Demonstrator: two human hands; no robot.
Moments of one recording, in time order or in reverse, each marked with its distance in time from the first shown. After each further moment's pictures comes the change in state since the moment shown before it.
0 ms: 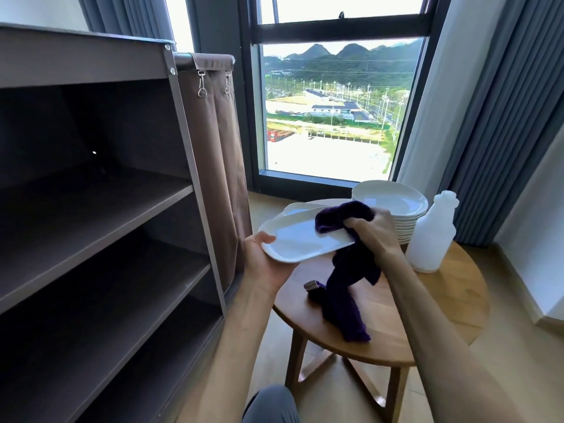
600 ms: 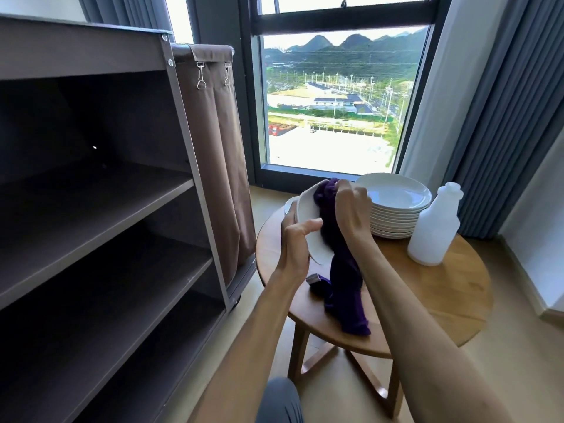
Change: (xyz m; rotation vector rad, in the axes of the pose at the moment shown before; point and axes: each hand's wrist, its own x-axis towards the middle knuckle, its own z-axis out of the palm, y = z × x) left_hand -0.005 -0.033 0.036 0.592 -0.042 0.323; right_hand 0.005 -0.034 0.049 0.033 0.175 -0.052
